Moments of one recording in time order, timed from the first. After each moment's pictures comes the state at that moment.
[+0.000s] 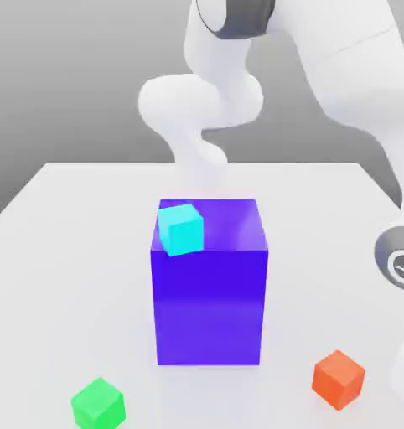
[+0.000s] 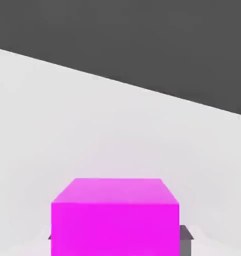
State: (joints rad) arm 0.29 0.65 0.32 -2.04 -0.39 2.63 1.40
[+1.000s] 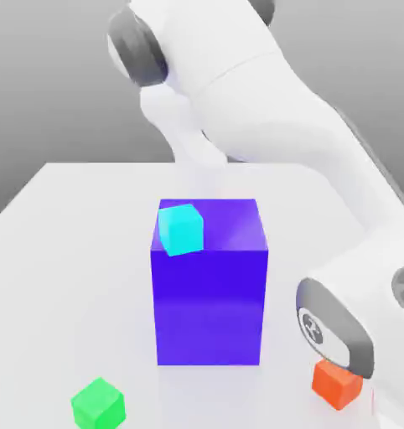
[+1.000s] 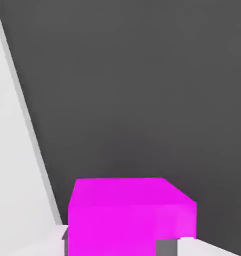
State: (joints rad) arm -0.29 0.83 0.61 -1.85 -0.42 2.48 -0.03
